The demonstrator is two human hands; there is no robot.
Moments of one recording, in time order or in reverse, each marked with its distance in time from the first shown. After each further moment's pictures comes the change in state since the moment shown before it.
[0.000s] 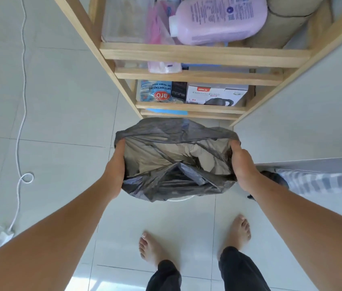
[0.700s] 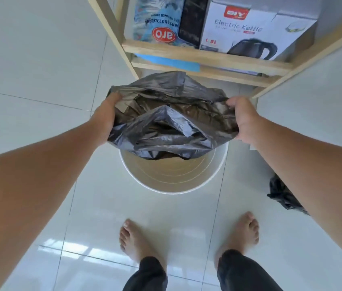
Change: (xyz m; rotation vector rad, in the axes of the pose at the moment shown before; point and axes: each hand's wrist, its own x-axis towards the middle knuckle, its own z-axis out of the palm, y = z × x) left_hand 0.184 -0.042 0.017 0.101 0.073 -0.005; right_hand 0.160 0.018 0.077 0.185 -0.207 0.125
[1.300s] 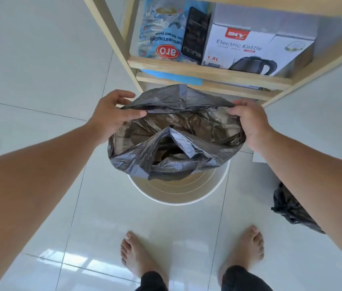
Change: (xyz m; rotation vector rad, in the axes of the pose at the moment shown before) left_hand 0.009 0.023 -0.010 0.305 -0.049 0.514; right_hand 0.018 -0.011 -0.011 -0.093 0.045 -0.404
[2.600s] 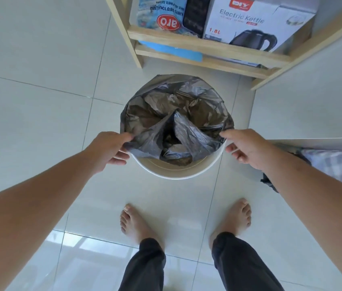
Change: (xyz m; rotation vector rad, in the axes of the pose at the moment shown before) left_hand -0.106 -0.055 0.006 0.096 -0.065 -0.585; right_hand -0.088 0.047 -0.019 -0.399 -0.137 0.473
